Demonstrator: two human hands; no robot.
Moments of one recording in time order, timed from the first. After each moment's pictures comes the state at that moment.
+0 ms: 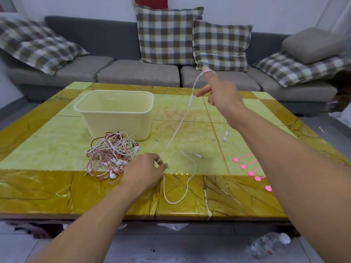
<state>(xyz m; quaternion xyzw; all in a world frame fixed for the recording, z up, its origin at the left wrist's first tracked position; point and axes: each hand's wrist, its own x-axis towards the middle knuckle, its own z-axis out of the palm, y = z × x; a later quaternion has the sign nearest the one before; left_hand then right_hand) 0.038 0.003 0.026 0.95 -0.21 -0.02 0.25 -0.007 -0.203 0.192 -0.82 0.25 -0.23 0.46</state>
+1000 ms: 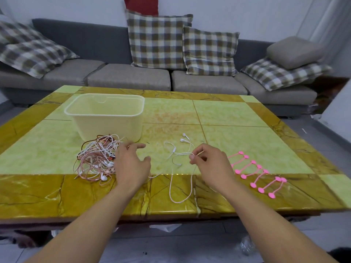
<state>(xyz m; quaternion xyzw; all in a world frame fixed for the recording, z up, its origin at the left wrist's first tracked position) 0.038 -0.001 0.025 0.90 -0.13 0.07 0.42 -0.090 -0.186 0.061 -0.89 0.23 -0.17 0.36</state>
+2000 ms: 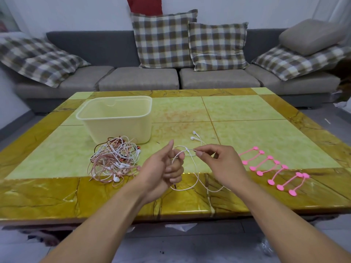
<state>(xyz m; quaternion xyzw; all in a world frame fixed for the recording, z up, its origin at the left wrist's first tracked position) -0.004 -0.012 0.072 0.47 -0.13 -0.45 0.75 -0.089 -0.183 0.058 -0.83 0.17 -0.22 0.48</state>
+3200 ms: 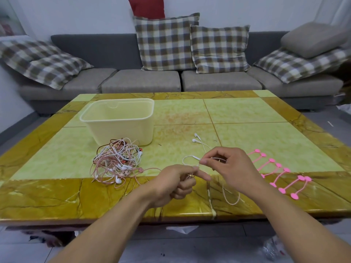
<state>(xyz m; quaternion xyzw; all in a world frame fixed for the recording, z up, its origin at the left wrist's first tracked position) -0.013 -0.021 0.063 0.59 -0.27 -0.50 0.58 -0.108 -0.195 0.071 -0.85 0.10 -0.19 0.49</state>
